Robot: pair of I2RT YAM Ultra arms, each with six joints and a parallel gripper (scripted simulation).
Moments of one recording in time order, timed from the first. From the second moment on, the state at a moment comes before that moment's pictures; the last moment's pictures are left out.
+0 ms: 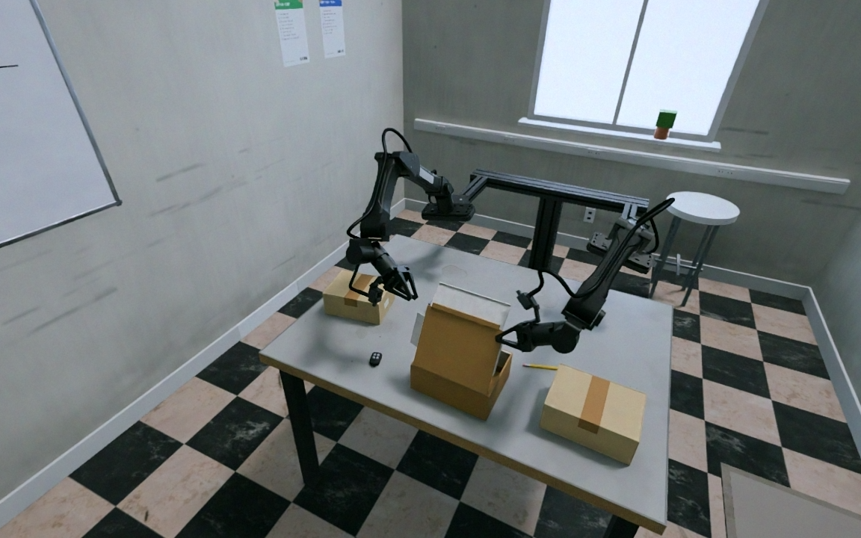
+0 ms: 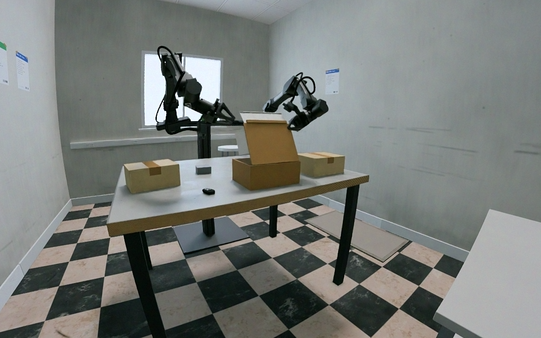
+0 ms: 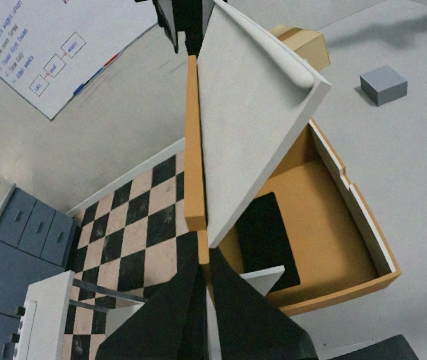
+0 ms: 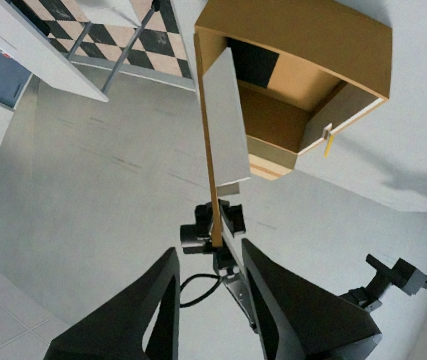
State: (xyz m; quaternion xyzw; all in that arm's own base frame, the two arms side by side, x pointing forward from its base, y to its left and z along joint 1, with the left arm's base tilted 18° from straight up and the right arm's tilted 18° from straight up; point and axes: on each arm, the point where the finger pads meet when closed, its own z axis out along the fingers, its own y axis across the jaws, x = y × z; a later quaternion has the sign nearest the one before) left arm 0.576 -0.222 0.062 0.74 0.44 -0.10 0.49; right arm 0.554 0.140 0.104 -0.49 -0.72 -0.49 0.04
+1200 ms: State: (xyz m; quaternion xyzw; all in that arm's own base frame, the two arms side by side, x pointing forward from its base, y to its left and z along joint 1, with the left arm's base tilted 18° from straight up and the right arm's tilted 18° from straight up) left arm 0.576 -0.222 0.062 0.74 0.44 -0.10 0.49; right arm 0.568 0.129 0.077 -0.51 -0.72 -0.46 -0.01
